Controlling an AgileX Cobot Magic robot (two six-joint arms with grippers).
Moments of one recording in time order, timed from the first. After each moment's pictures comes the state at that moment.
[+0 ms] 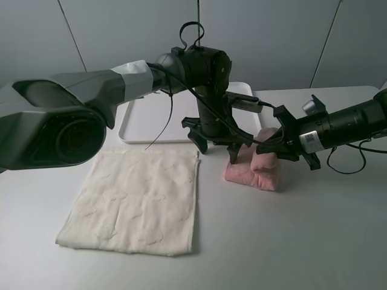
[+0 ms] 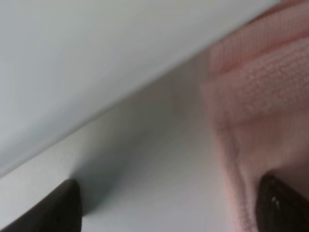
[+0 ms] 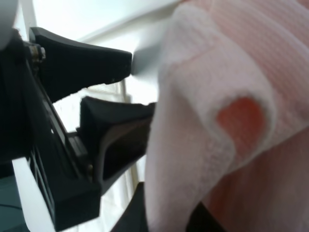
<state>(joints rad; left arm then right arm) -0.74 2.64 -2.33 -0.10 1.22 -0.17 -0.04 1.94 -0.78 1.41 0.87 -0.96</state>
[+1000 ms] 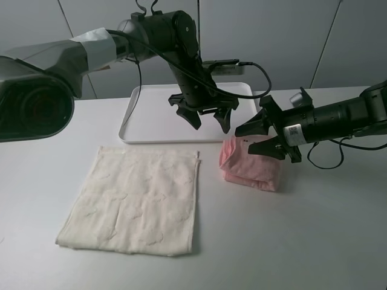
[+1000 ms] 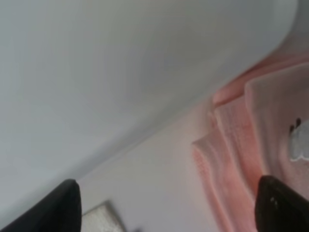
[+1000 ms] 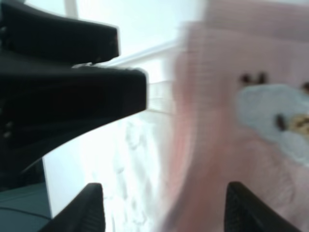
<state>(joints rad) -0.60 2.55 -2.33 -0.27 1.22 -0.03 0.05 1.94 -0.78 1.61 0.90 -1.05</state>
